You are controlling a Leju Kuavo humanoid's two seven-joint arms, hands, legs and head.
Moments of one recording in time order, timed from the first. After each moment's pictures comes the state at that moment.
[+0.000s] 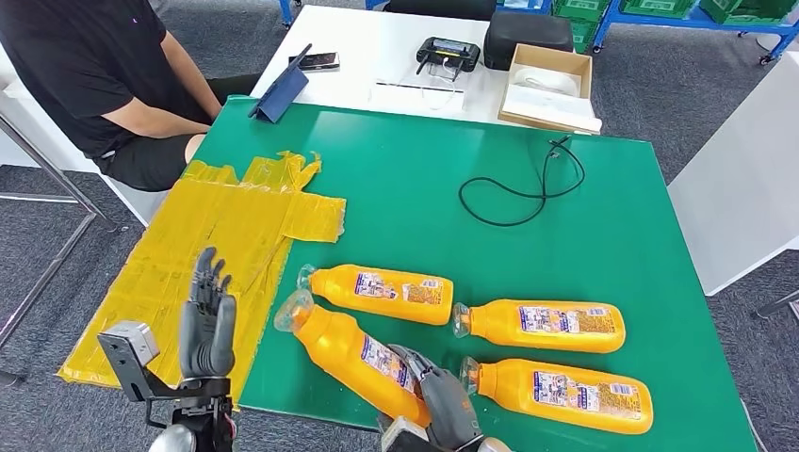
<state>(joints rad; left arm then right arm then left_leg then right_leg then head) 0.24 -0.25 -0.03 -1.81 0.18 0.05 -0.32 0.13 -0.01 0.71 -1.53 0.47 -0.22 -0.12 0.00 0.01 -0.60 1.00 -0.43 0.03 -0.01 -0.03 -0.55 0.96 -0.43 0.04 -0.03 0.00</state>
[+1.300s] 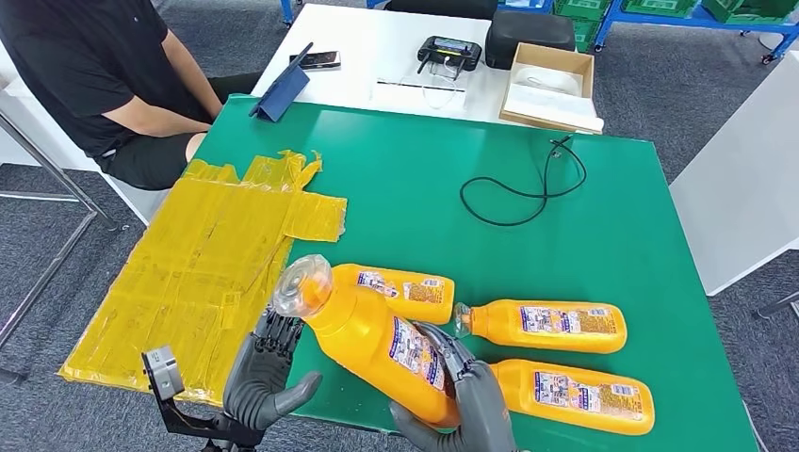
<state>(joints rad) 0.35 -0.24 -0.13 -1.81 0.37 -0.35 -0.26 0.25 -0.04 0.68 -1.85 0.55 -0.33 -0.20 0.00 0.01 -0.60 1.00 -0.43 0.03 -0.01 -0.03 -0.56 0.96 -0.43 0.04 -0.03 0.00</state>
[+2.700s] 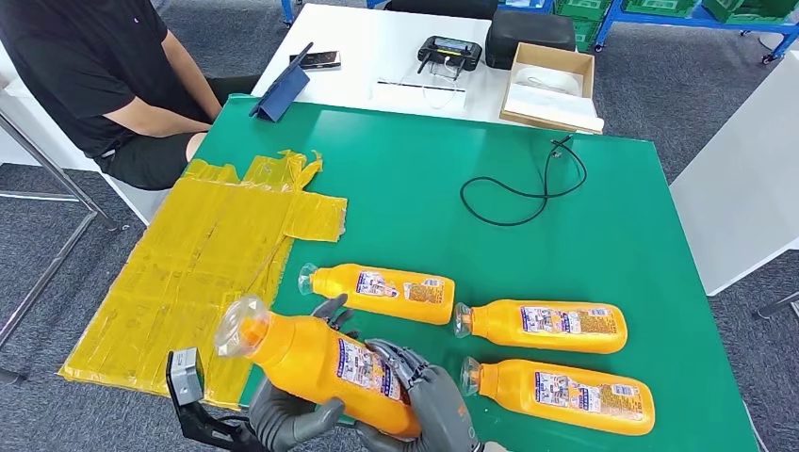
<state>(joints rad) 0.31 -0.08 -0.40 -1.82 0.57 -0.31 -0.26 0.16 -0.02 0.77 -1.73 0.61 -0.21 -0.20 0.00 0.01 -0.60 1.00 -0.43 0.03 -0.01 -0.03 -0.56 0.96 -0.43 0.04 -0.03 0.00</state>
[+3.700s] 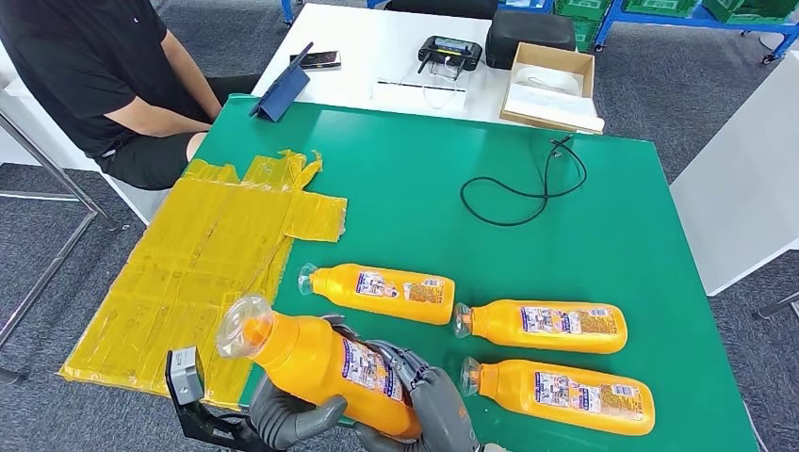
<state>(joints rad) 0.30 -0.07 -0.41 -1.82 0.54 -0.29 -0.29 0.16 -0.04 0.79 -1.72 0.62 -0.26 -0.19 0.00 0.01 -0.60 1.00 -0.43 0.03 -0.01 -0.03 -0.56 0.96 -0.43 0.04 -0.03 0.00</state>
